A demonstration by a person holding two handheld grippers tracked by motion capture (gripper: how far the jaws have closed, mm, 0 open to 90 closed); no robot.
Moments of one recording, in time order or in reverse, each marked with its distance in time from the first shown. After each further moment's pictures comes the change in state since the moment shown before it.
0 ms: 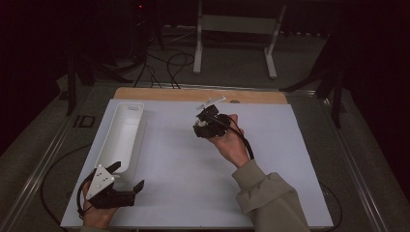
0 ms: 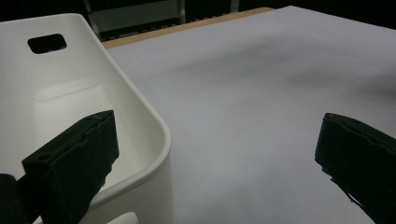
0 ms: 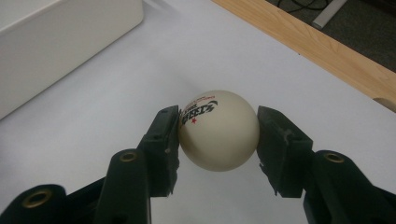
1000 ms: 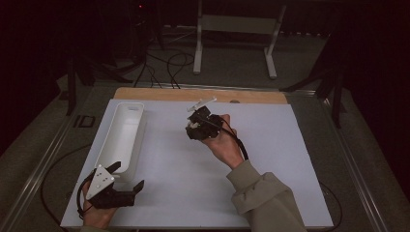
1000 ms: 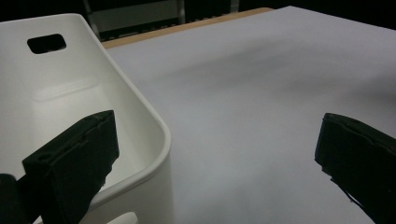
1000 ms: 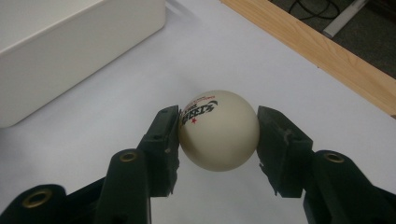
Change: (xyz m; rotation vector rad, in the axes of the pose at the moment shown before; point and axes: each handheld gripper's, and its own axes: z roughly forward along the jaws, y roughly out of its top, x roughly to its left) left arm 0.000 0.000 0.000 -0.001 -0.003 0.000; right arm 0.021 0.010 0.001 -0.005 0.025 -0.044
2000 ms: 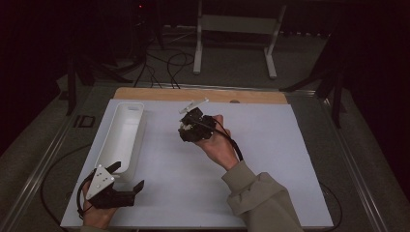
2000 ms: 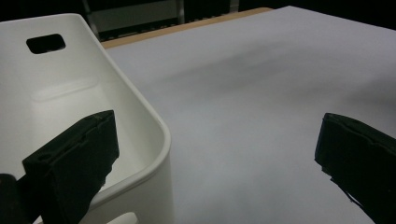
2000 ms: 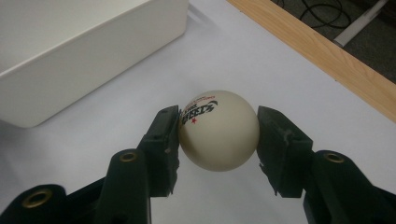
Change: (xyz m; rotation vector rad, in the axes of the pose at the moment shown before) left arm 0.000 0.000 0.000 0.000 -0.002 0.001; right arm 0.018 0.009 0.001 -0.012 0.031 -0.039
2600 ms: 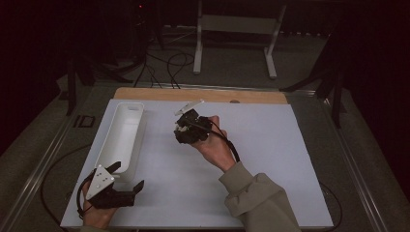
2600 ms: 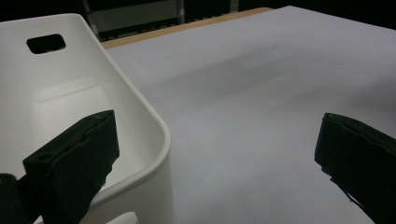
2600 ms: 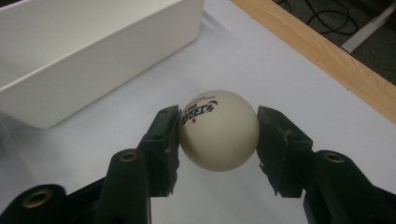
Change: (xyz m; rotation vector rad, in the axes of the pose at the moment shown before) left arm 0.000 0.000 0.000 0.000 0.001 0.002; right arm 0.012 0.004 -0.001 -0.008 0.020 -0.018
